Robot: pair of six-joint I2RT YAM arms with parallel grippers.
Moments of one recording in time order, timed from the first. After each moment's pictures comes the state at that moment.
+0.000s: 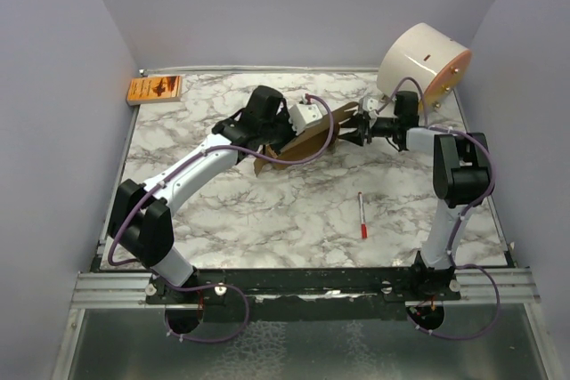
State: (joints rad) left arm -0.63 1.57 1.32 -0.41 0.26 0.46; right arm 0.06 1.99 1.14 0.26 -1.22 -0.76
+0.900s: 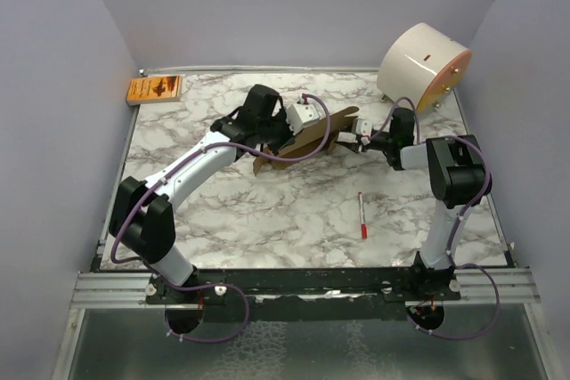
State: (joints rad) left arm -0.59 1.59 1.32 -0.43 0.36 0.47; right arm 0.10 1.99 0.93 0.66 -1.13 -0.88
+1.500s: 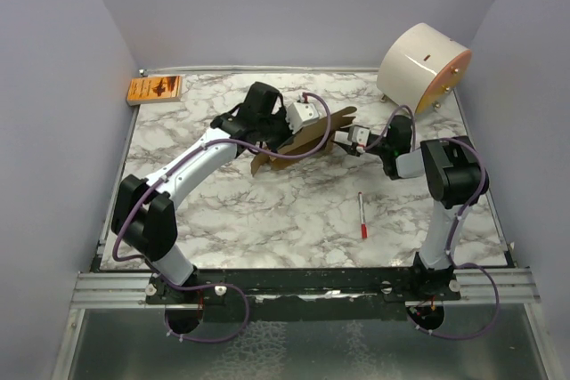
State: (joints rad) left arm -0.58 1.61 1.36 -0.48 0.36 0.49; right arm 0.14 1.99 0.83 0.95 -1.05 -0.85
